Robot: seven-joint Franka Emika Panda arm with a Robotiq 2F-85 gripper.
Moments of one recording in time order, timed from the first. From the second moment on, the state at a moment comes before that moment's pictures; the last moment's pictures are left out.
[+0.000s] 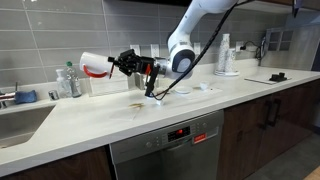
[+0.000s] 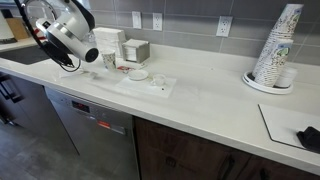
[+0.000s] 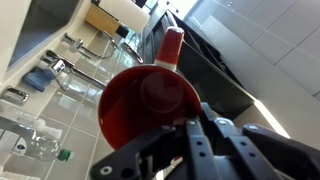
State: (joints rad) arm 0.09 0.39 0.12 -2.03 1.93 1.66 -1.55
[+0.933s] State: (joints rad) arm 0.30 0.23 0.14 -1.86 1.12 2.28 -0.71
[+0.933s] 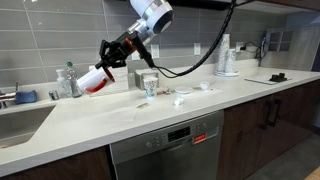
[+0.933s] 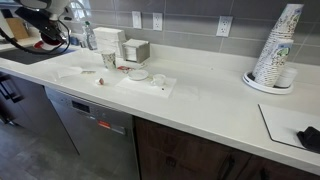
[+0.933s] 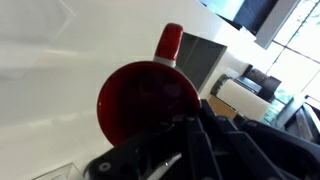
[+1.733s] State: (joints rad) arm 0.35 0.33 0.14 -1.66 0.18 2.01 0.04
